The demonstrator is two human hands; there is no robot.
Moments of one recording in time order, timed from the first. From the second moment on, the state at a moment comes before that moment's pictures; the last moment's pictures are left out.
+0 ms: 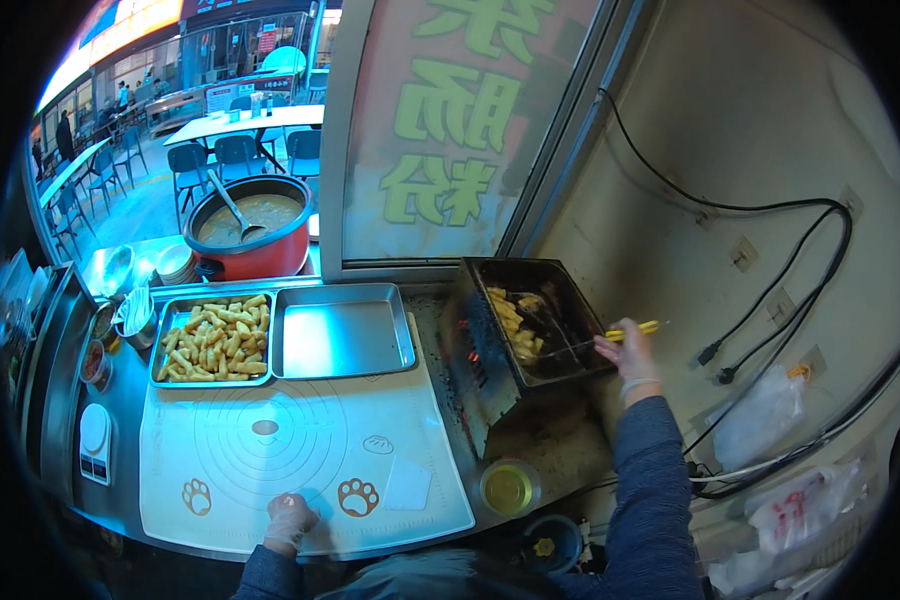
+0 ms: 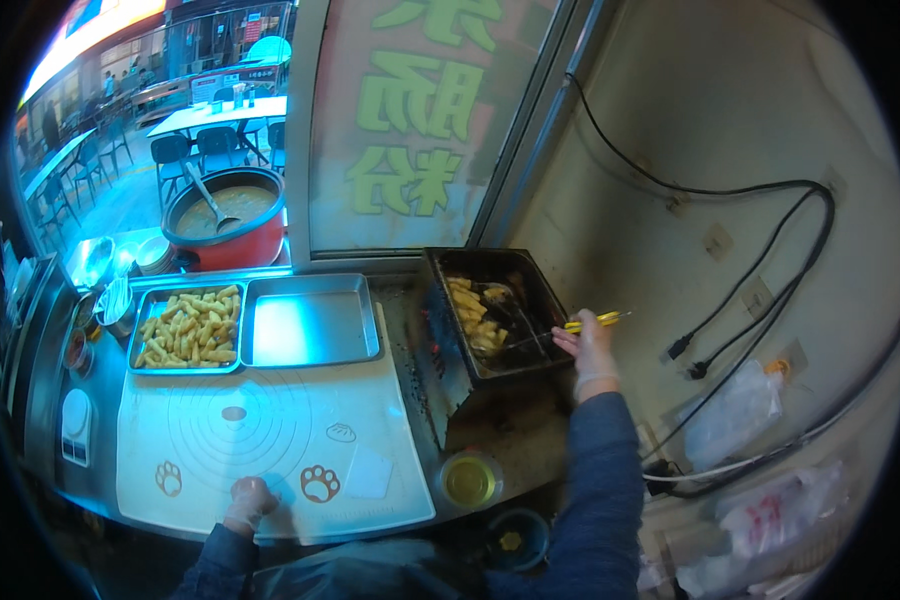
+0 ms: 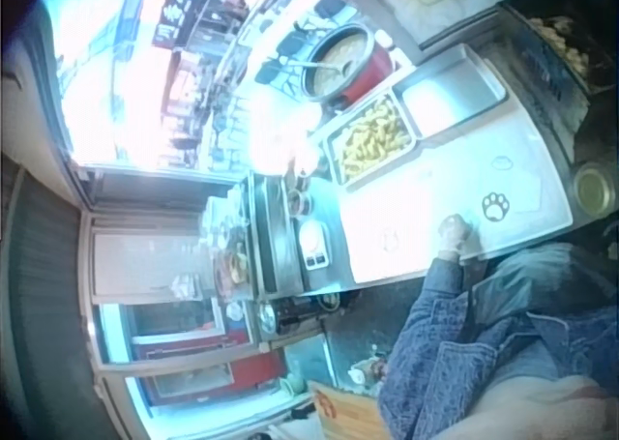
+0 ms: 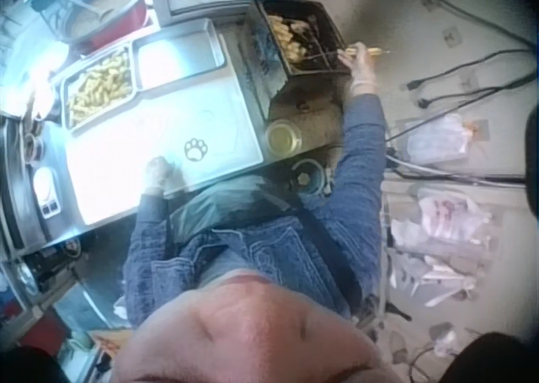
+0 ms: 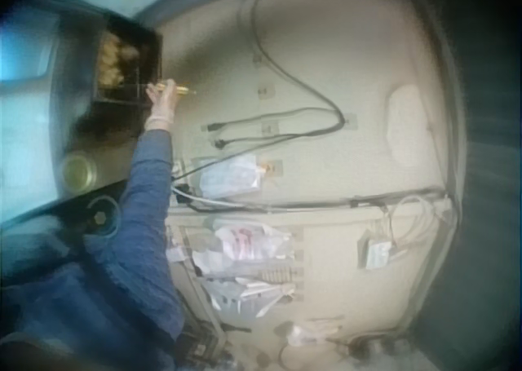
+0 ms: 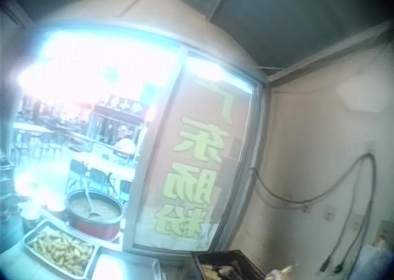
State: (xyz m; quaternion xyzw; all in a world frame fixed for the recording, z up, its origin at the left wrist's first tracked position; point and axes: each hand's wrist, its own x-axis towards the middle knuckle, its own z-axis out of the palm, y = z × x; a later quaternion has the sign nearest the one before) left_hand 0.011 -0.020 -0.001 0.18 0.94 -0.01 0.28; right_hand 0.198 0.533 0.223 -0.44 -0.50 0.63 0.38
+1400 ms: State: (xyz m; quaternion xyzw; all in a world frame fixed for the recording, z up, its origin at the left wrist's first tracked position) left_hand 0.008 -0.016 -0.002 0.18 0.94 -0.04 0.30; right_hand 0.204 0.521 0.279 -0.38 -0.74 0.49 0.23
